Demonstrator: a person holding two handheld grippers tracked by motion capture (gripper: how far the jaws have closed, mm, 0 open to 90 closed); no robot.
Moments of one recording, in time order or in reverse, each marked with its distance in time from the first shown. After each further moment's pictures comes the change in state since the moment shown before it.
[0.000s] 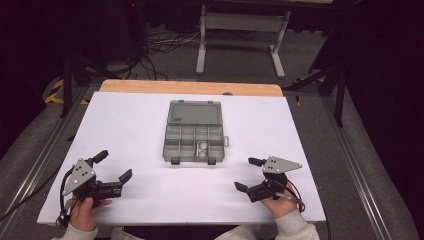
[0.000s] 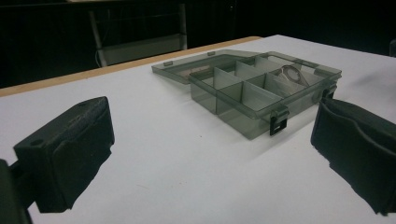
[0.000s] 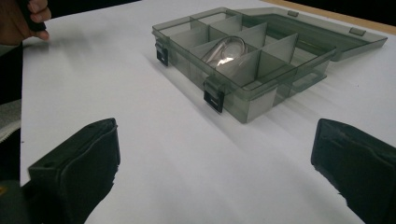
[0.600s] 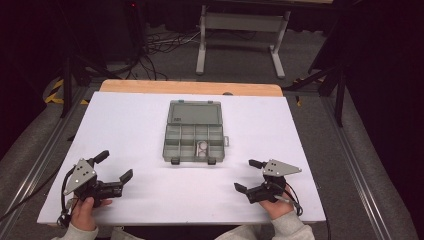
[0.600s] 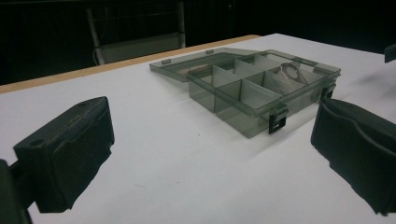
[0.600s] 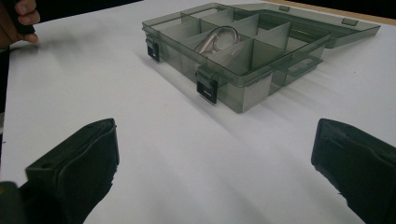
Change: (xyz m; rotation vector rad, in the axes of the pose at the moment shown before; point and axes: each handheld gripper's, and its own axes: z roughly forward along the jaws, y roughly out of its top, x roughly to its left) left arm 0.000 -0.002 0.003 0.004 -0.011 -0.004; right arm -0.001 -0.015 0.004 -0.035 -0.031 0.029
